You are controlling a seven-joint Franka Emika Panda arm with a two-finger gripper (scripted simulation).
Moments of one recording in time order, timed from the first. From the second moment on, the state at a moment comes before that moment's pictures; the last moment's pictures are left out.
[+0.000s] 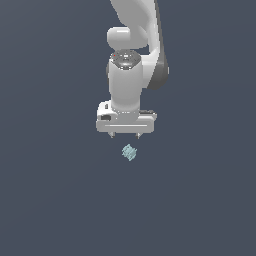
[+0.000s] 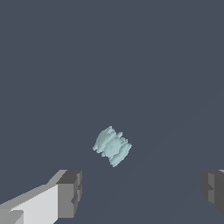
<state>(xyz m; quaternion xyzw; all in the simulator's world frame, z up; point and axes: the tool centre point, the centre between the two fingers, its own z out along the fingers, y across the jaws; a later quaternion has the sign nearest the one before) 0.011 -0.010 0.191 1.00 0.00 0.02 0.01</state>
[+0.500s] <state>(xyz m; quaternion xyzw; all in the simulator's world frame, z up) 0.011 -0.010 0.188 1.00 0.02 0.02 0.01</state>
